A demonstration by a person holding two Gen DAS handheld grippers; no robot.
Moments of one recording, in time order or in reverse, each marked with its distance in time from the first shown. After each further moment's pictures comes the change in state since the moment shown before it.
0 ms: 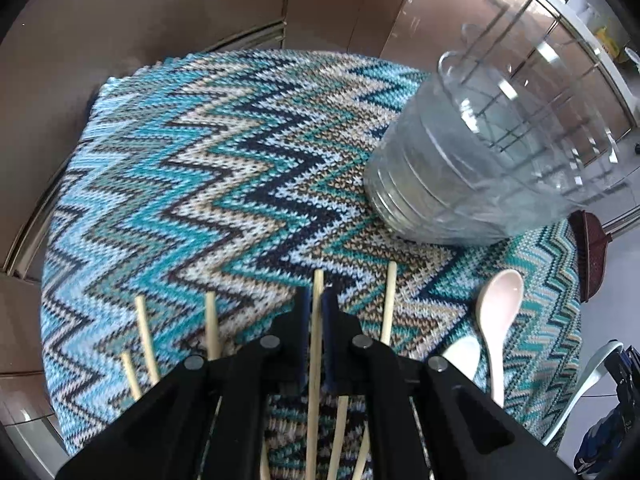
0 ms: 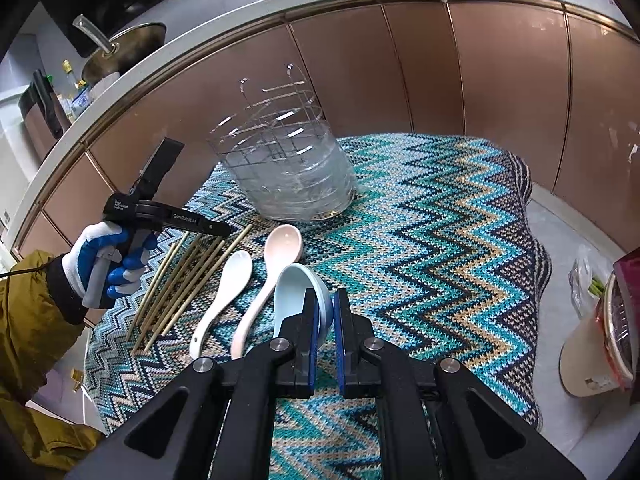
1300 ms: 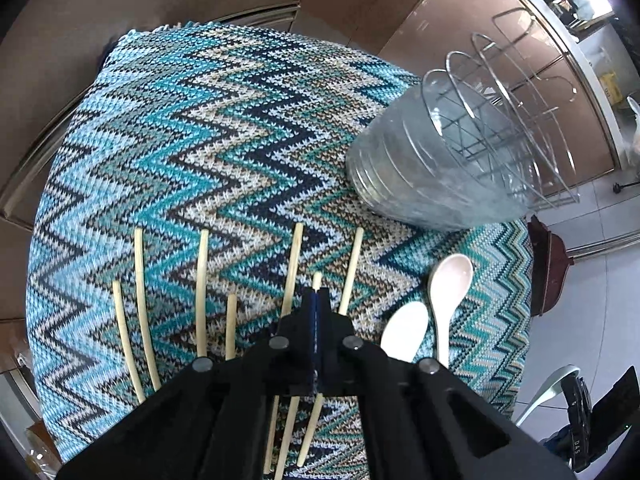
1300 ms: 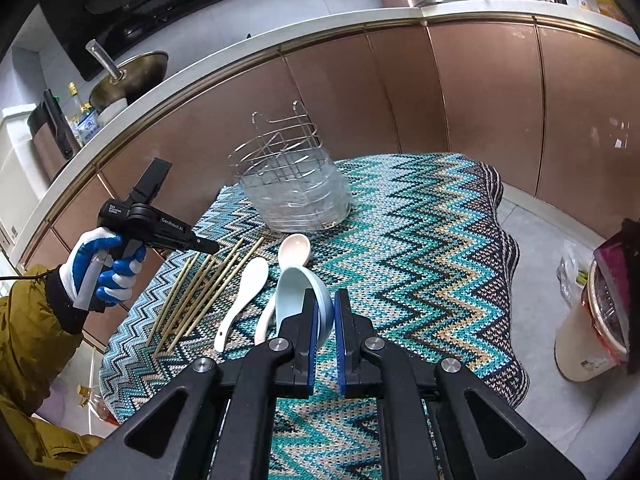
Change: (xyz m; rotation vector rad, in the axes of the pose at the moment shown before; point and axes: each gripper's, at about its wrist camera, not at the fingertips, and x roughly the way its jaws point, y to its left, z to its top) left arm -0.021 0.010 -0.009 -0.138 0.098 -0.125; right arm -0.046 0.001 -0.024 0.062 -0.087 -0.010
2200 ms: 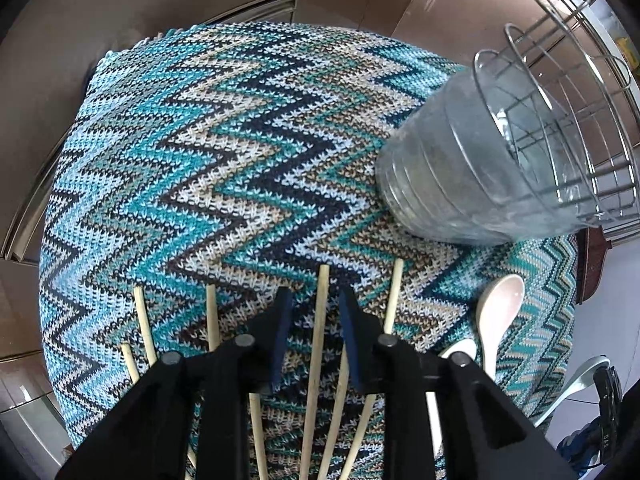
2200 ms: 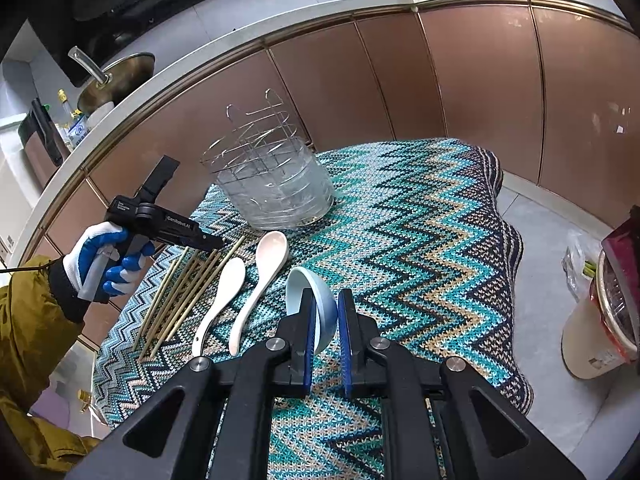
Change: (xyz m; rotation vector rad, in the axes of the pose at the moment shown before) left arm 0.035 -0.009 0.031 0.081 0.035 0.131; right arm 0.025 -0.022 0.002 0.027 0.021 0.016
